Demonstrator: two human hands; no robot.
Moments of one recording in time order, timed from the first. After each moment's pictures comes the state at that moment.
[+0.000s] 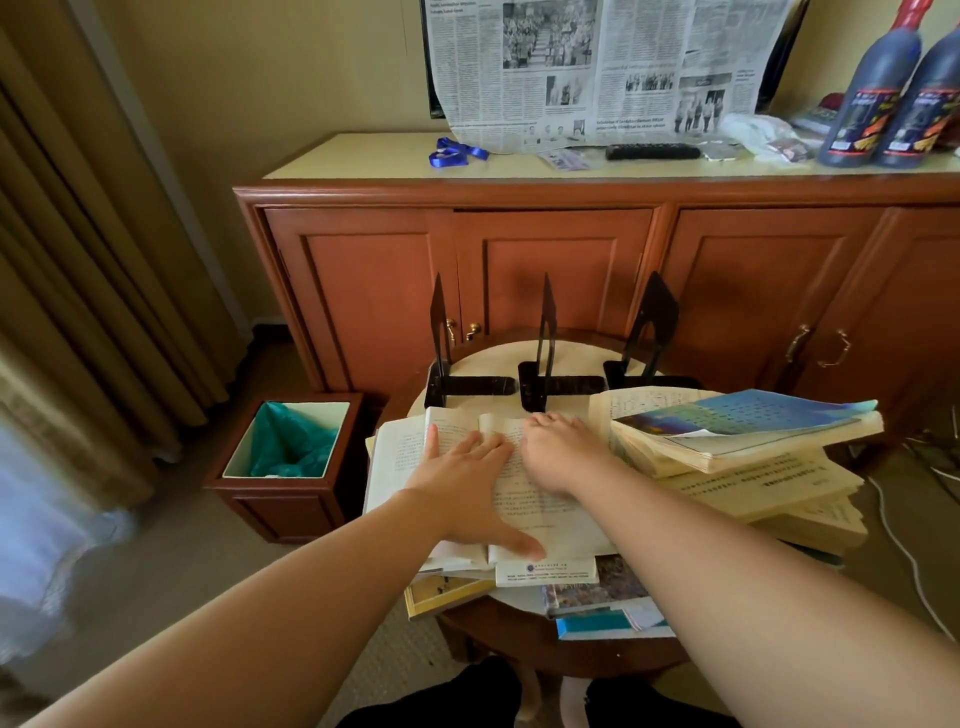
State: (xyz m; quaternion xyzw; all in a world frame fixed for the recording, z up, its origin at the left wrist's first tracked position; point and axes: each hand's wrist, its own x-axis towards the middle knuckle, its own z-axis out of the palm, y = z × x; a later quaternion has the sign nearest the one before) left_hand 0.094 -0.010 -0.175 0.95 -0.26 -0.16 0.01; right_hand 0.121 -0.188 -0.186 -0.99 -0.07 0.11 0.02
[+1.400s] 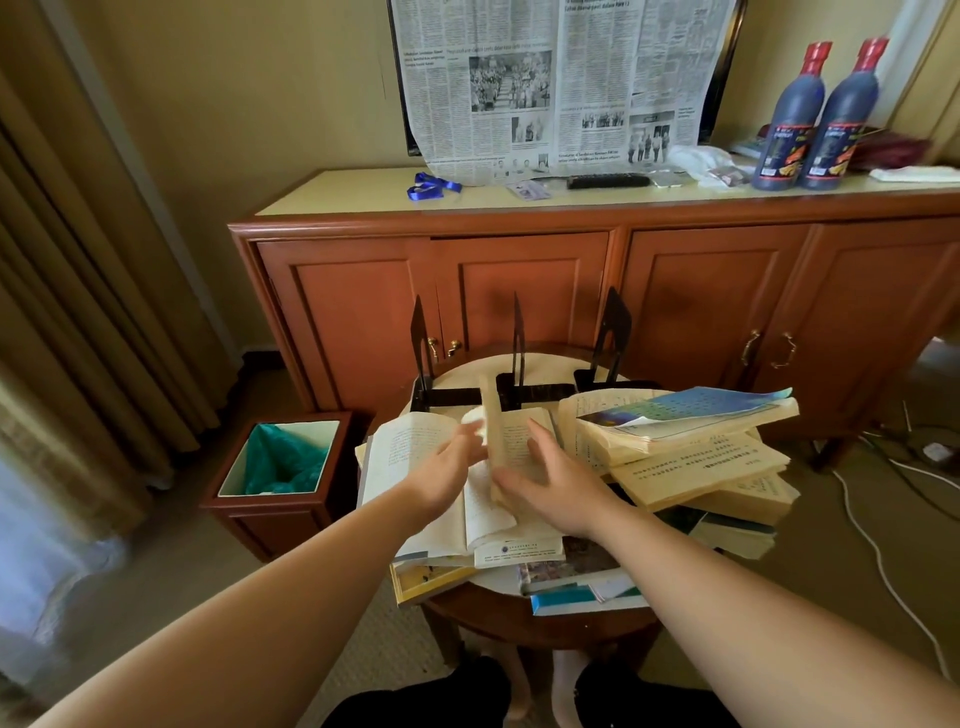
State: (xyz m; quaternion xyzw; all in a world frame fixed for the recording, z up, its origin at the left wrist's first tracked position) left_hand 0.061 -0.019 -0.146 0.81 -0.09 -0.21 0.53; right_hand 0.010 -0.206 -0.145 -0.91 -0.01 0.09 0.41
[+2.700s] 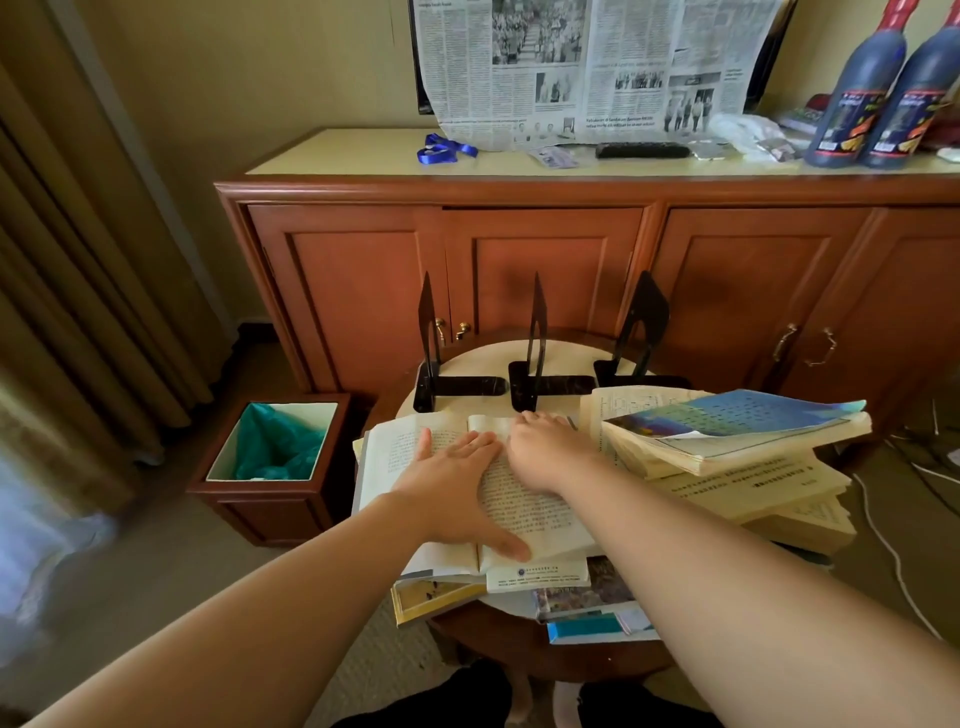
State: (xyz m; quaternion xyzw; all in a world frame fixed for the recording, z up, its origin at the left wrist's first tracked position) left_hand 0.103 -0.007 -0.182 0.95 -0.26 -0.16 0.06; right_hand 0.117 -0.179 -0.172 -0.99 -0.06 0.12 0.02
